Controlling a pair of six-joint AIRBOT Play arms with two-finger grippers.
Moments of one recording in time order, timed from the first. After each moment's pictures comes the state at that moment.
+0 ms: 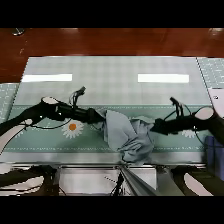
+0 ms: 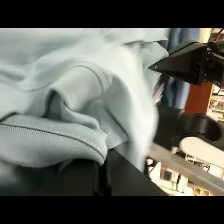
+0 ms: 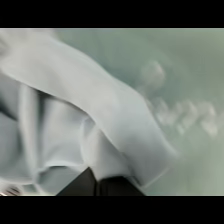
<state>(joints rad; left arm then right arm) -0.20 -1.40 0.72 0.24 -1.18 -0.86 -0.03 -1.03 0.59 -0.89 1.13 1.38</state>
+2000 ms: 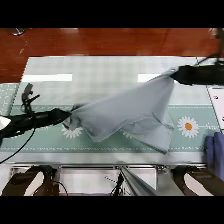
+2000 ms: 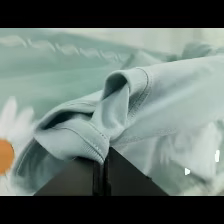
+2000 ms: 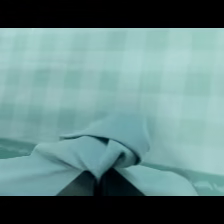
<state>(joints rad) 0.09 -0.76 0.46 0.67 -0.94 -1.24 -0.01 -1.06 1.16 -1.11 1.04 1.49</state>
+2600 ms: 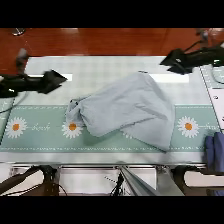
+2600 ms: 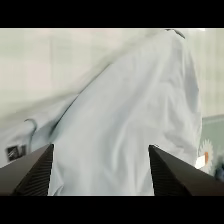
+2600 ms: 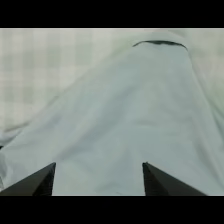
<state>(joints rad) 0.26 -1.21 1.02 0.61 -1.15 -1.15 -0.20 -1.50 1.55 -0.89 1.32 1.40</state>
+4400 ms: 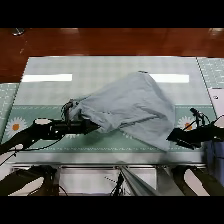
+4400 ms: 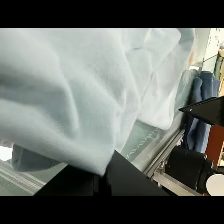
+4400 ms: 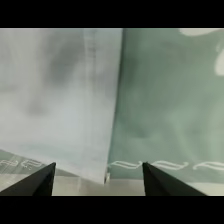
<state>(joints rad) -0.26 -1.19 0.34 0.04 -0.88 -0.79 -0.35 -0.91 0.44 -1.21 1.31 1.43</state>
